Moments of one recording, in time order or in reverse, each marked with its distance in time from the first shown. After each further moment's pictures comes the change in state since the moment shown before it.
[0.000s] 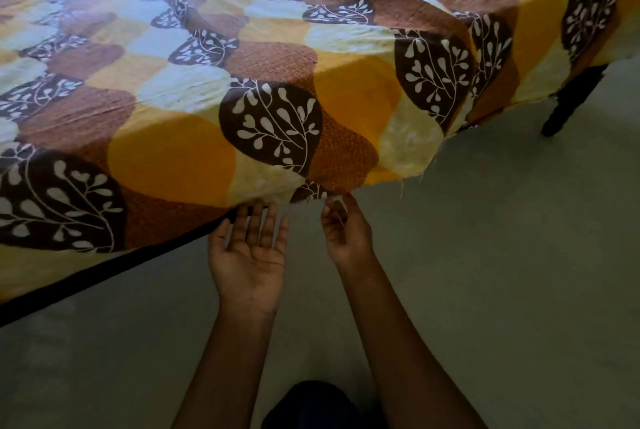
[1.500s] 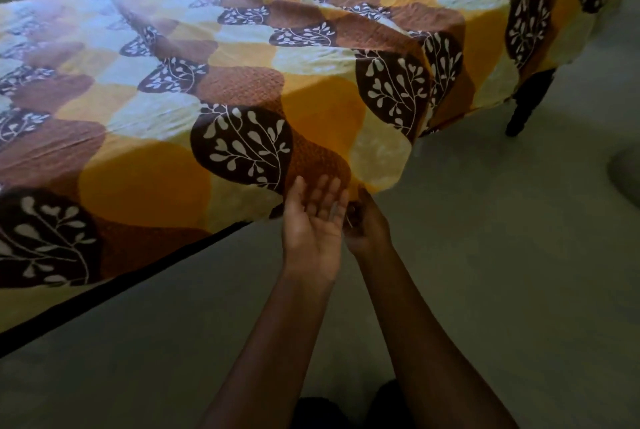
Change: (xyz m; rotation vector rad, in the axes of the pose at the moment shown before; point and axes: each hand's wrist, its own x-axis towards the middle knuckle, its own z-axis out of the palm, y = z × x) left_hand -0.008 -0.069 0.069 0.210 -0.114 -0.163; right_hand 0.026 -0.057 -0.019 -0.135 0.060 -0.070
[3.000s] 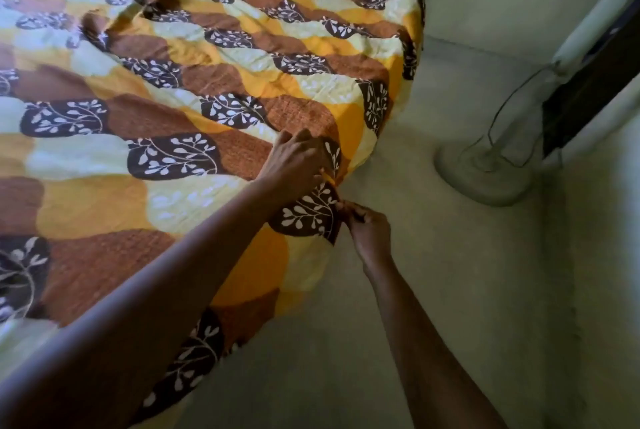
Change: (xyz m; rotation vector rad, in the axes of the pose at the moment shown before) left_hand 0.170 0.008 0.225 2.313 -1.247 1.139; right_hand -0.023 -0.166 0.049 -1.056 0.484 -0.732
